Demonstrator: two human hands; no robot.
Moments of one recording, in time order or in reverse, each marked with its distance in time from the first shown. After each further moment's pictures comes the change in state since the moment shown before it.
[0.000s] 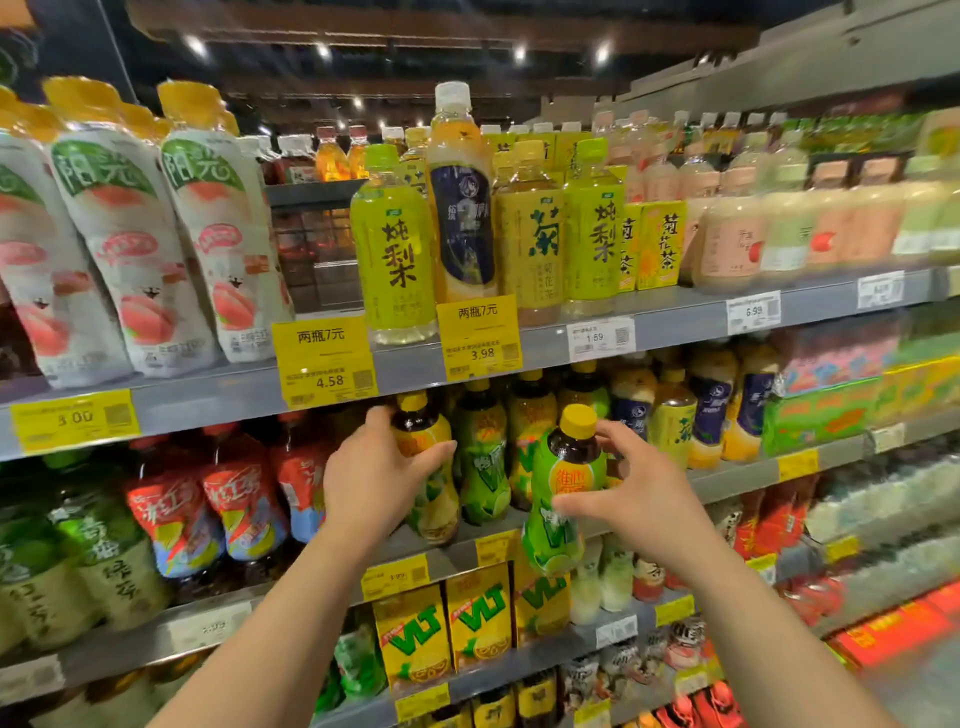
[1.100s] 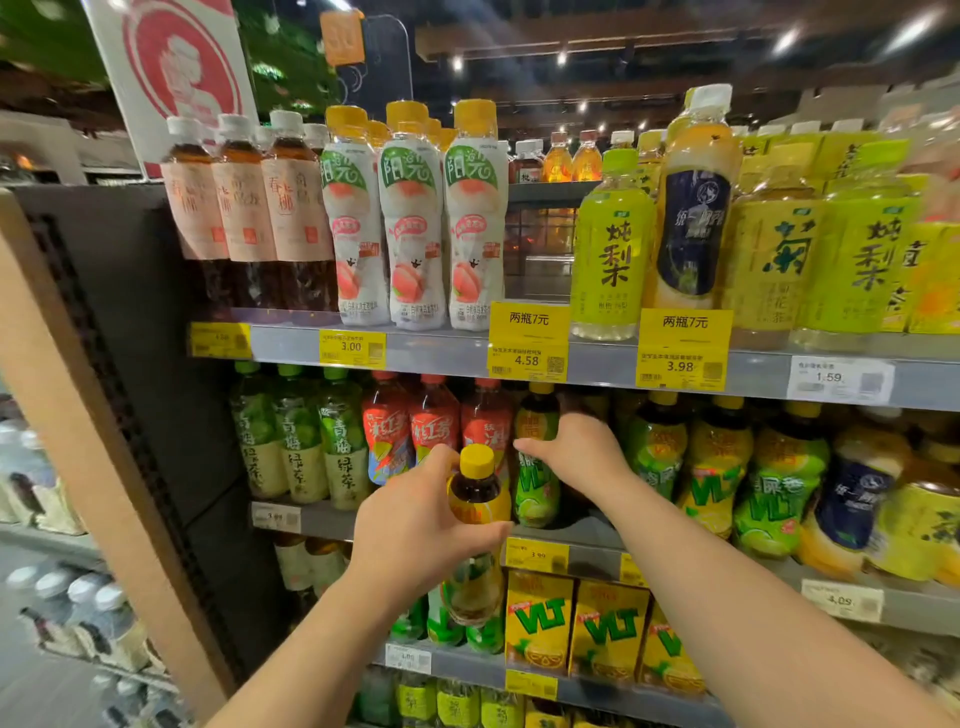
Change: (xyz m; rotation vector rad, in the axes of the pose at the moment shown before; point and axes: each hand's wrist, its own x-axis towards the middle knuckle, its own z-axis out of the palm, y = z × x) left_hand -0.096 -0.049 -0.091 0.211 -0.021 -0.154; right_hand 0.090 -0.081 0.177 -0.439 -0.304 -0.263
